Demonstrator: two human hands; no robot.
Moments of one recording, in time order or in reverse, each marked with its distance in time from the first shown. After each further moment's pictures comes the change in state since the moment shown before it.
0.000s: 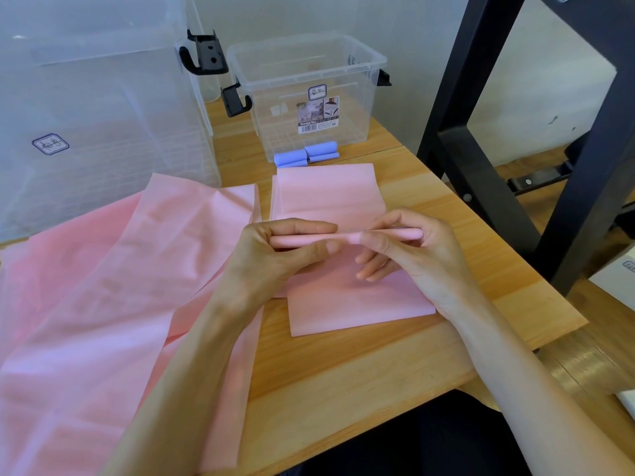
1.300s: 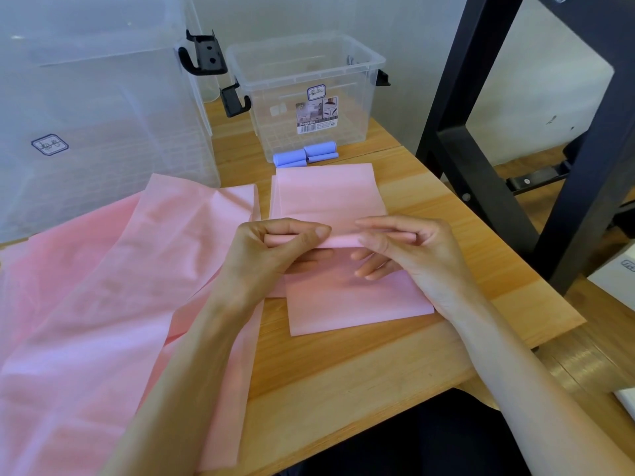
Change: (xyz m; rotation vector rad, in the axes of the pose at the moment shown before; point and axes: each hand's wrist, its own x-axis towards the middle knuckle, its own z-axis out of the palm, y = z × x) left_hand 0.001 0.000 -0.001 -0.039 0.039 -0.011; right_hand -0.001 -0.001 0.001 0.022 0.006 0.015
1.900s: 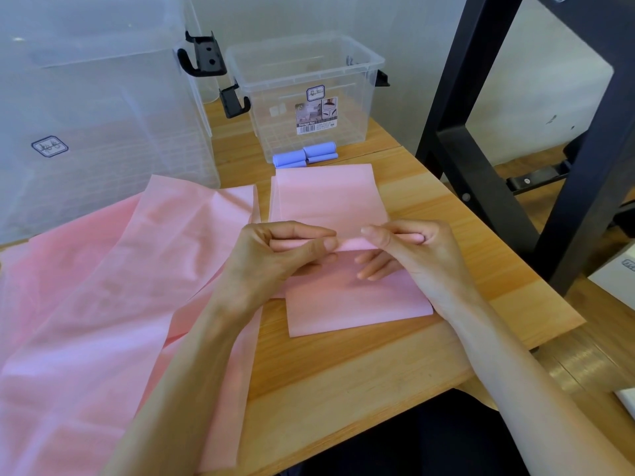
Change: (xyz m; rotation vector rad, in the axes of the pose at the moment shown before) left_hand 0.000 0.000 0.001 0.055 -0.045 0.007; right_hand 0.000 0.000 0.000 -0.035 0.037 0.005
